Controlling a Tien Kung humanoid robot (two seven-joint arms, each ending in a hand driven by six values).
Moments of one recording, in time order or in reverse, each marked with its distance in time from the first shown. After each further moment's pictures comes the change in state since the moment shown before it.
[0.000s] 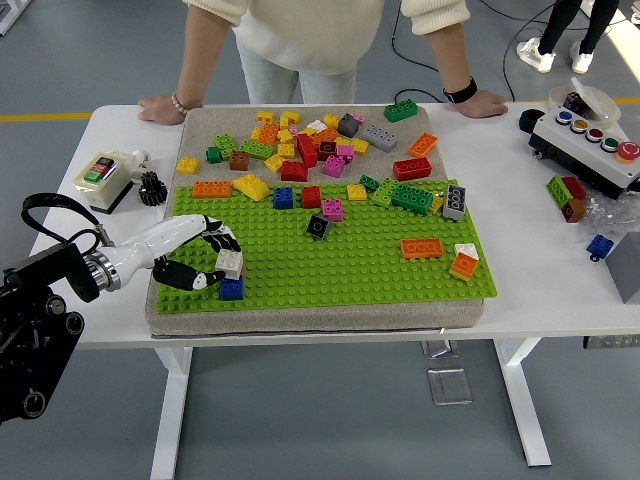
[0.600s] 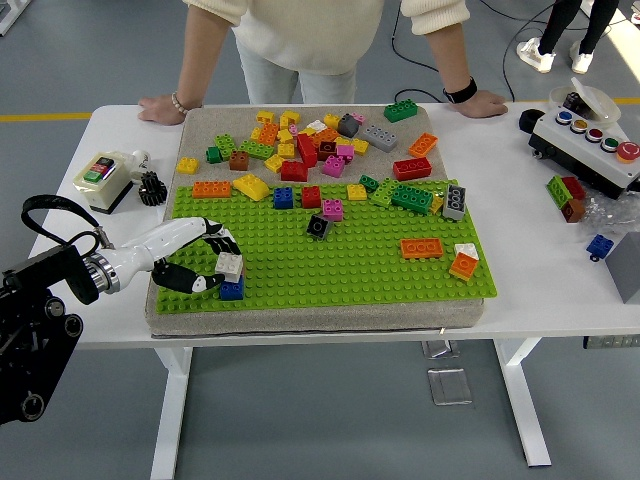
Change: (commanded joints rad) left arm 0.007 0.002 0.002 -0.005 0.000 -0.006 0.002; right arm -0.001 0.001 -0.003 0.000 0.001 -0.004 0.001
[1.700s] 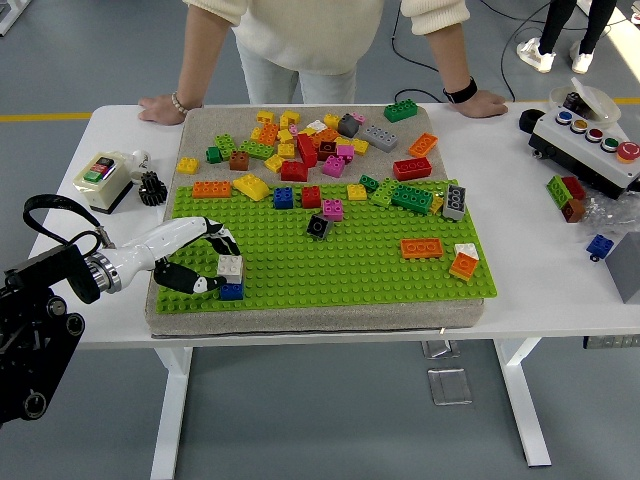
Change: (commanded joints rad) left arm -0.006 -0.007 -0.003 0.012 0.000 -0.002 0.003; right arm 0.000 0.001 -0.003 0.000 0.001 0.000 0.002
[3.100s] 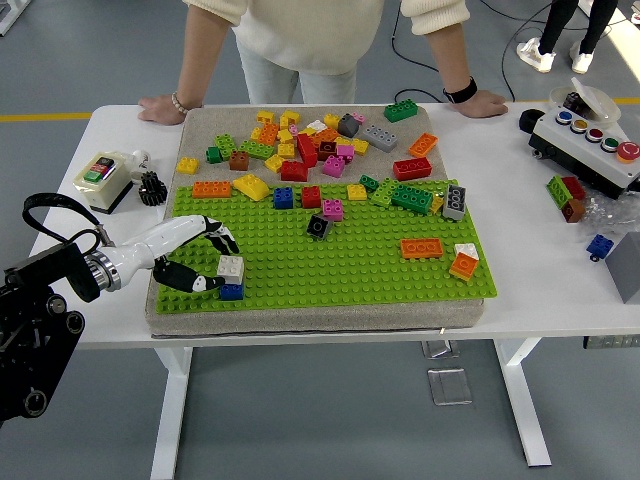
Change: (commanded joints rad) left arm -0.005 -0.003 -0.006 0.008 0.000 -0.003 0.005; right arm 0.000 0.001 0.001 0.000 0.000 -0.001 0.000
